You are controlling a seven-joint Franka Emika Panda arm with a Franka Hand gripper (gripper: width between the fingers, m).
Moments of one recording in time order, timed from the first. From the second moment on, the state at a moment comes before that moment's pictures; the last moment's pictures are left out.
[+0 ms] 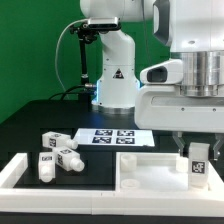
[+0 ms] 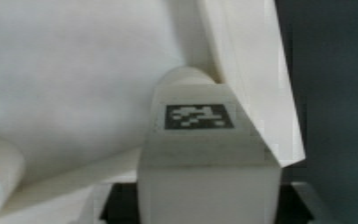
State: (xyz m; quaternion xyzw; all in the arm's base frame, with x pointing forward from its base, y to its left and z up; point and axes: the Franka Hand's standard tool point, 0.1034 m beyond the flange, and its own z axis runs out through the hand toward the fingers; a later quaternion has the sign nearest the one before) arm 0.646 0.106 0.081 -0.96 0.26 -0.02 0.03
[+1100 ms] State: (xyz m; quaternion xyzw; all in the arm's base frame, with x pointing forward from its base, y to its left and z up) arm 0.639 0.112 0.078 -0.95 0.30 0.00 0.04
